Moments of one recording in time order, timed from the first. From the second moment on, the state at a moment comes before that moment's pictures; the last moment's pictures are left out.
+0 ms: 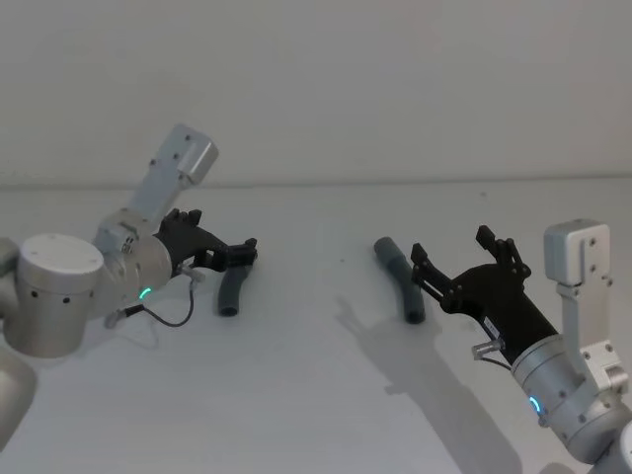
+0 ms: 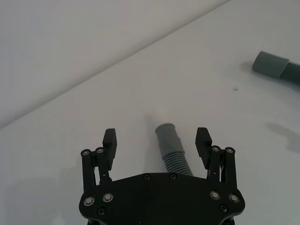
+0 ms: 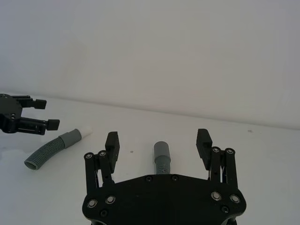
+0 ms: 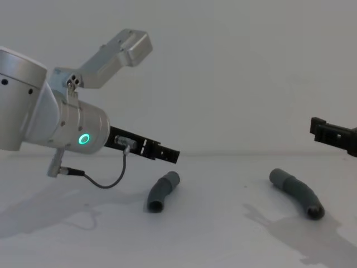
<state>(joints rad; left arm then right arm) -0.60 0.27 0.53 -1.36 -0.27 0.54 -0.22 -0.01 0.34 -0.23 -1.77 0.29 0.03 0.07</state>
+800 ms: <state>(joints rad) -0.58 0.18 0.46 -1.27 -0.31 0.60 -0.18 -0.01 0.34 -0.23 -1.77 0.29 0.03 0.07</state>
